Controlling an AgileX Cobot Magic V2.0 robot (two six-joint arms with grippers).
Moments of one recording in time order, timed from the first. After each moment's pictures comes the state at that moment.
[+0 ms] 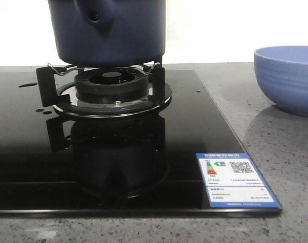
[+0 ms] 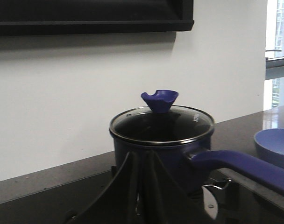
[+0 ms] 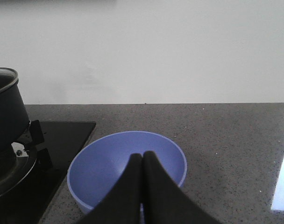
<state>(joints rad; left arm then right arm) -0.12 0.29 -0.40 -1.46 0.37 1.47 0.03 0.27 -0.44 0.13 0.31 -0.10</state>
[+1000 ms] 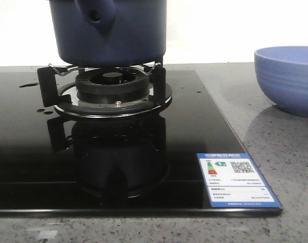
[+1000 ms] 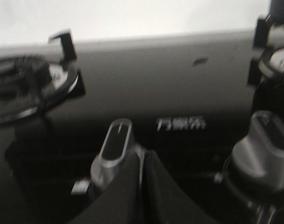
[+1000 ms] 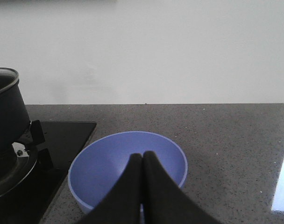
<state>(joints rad) -0.01 0.00 0.00 0.10 0.29 -0.04 0.03 0.27 -0.44 0.13 0.31 -0.10</state>
